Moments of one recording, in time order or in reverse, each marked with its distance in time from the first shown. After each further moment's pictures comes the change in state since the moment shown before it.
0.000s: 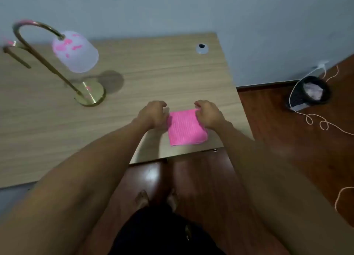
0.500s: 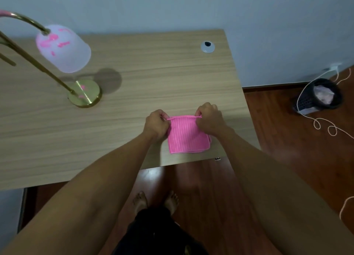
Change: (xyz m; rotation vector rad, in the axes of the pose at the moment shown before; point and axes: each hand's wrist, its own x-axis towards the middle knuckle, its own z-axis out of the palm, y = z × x) left_hand 0.027 -0.015 0.058 -0.552 0.147 -0.289; right_hand 0.024 0.009 0.011 -0.090 -0.009 -0.035
